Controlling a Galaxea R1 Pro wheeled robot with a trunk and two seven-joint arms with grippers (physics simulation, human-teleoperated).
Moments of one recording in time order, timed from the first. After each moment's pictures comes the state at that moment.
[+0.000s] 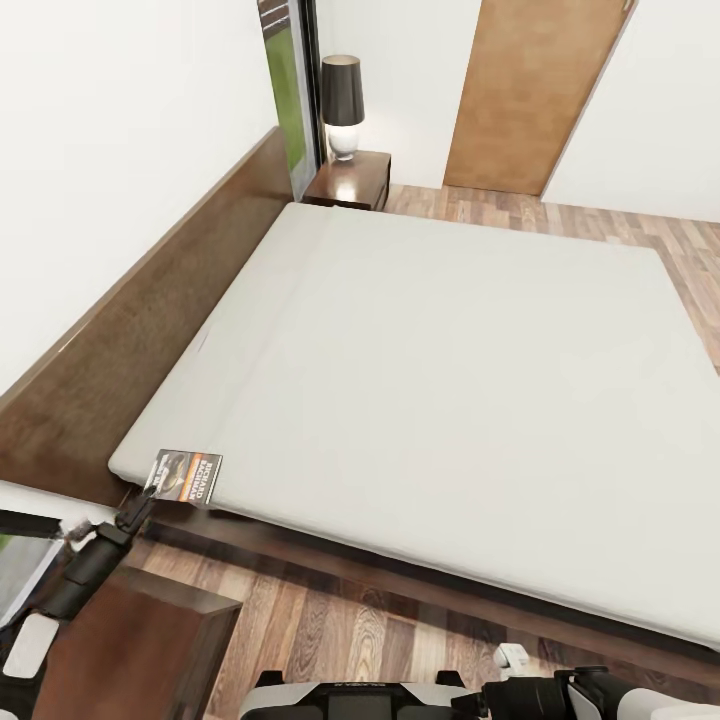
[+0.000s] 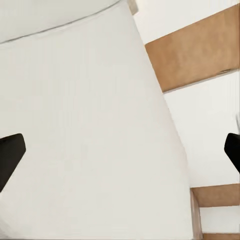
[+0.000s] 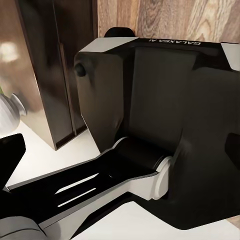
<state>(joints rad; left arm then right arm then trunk) -0.48 0.25 0.64 -0.69 0.62 0.34 -1.11 -0.65 -0.18 0.13 0.08 -0.06 0.15 0.92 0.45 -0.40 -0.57</state>
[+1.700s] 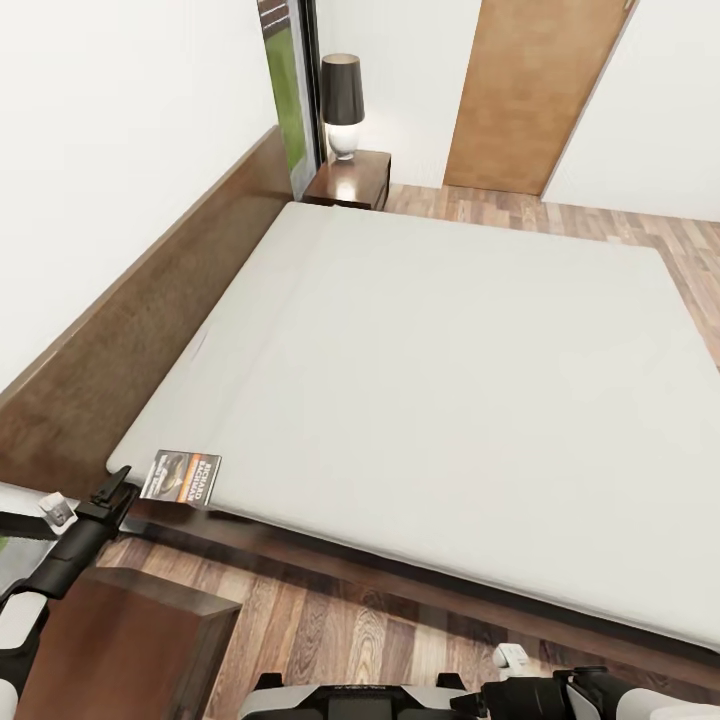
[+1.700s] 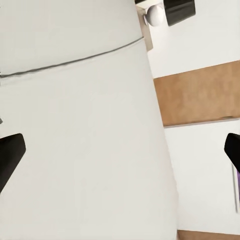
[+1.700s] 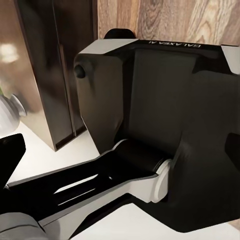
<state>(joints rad) -0.56 0.30 0.65 -0.60 0.80 0.44 -0.97 -0.65 -0.18 0.13 0.08 -0.06 0.15 0.92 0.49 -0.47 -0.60</state>
